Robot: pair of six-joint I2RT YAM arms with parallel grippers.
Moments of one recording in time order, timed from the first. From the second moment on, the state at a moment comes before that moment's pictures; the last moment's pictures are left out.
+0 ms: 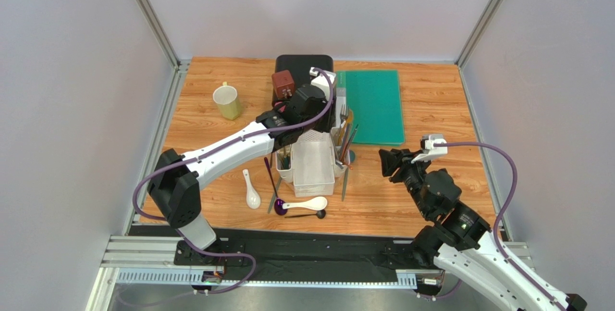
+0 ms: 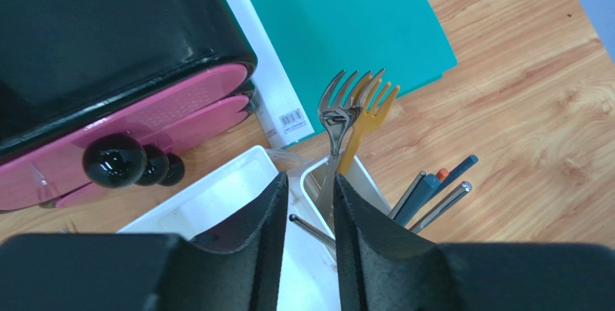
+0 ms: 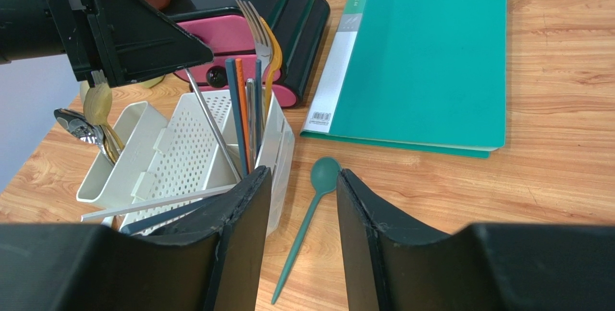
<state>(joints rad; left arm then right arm) -0.84 1.64 1.38 -0.24 -0.17 -0.33 0.78 0.37 0.49 -0.24 0.47 0.38</state>
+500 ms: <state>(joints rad) -0.85 1.59 1.31 -0.20 -0.07 -0.38 0.78 0.38 0.48 -0.25 0.49 0.41</state>
